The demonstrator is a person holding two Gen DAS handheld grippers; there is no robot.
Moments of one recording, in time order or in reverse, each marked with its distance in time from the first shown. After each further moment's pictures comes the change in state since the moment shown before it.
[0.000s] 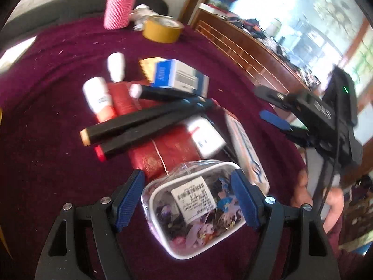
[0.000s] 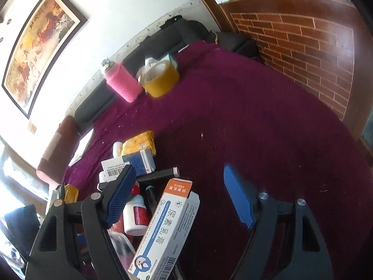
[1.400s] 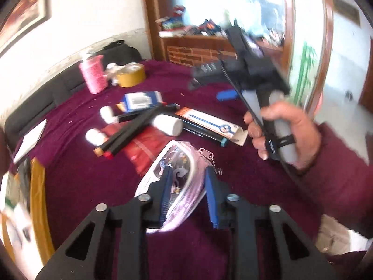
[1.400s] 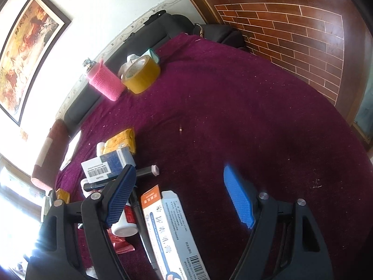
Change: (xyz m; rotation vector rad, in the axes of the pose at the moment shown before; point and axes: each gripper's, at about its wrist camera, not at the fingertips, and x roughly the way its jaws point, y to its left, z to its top) left arm -0.080 -0.094 -0.093 0.380 -0.184 0.209; right arm 0.002 -0.017 -0.004 0.057 0.022 -0.081
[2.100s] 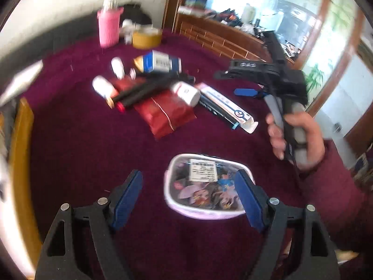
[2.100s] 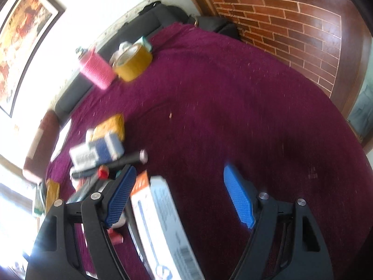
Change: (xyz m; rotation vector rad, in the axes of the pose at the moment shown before) left arm 0.039 0.052 -0.005 -0.283 0.197 -0.182; right arm 0.002 0.001 -0.009 -0.031 0.085 -0.057
